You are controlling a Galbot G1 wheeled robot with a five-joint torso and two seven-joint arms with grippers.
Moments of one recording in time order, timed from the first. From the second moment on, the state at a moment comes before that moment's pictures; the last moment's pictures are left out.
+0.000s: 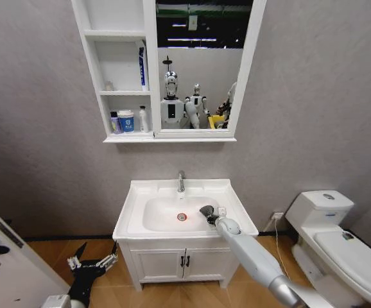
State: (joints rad) left arm 2.05 -1.31 -0.69 -2.50 -0.23 0.19 -0.19; right arm -0.61 1.21 -0.10 1.00 0.79 -0.44 0.25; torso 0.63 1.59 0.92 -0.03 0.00
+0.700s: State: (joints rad) left arm 2.05 -1.31 -0.69 -2.50 -0.23 0.19 -0.19; right arm -0.42 1.36 -0.12 0.66 0.98 -0.45 0.08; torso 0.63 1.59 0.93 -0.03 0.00
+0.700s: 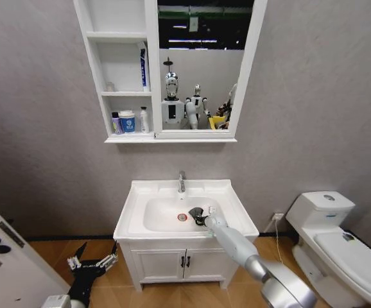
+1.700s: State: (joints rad) left arm 2.05 -1.31 -0.69 -2.50 -0.23 0.19 -0.19; right arm -0.39 1.35 -0.14 0.61 0.89 -0.42 0.05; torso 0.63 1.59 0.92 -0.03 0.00
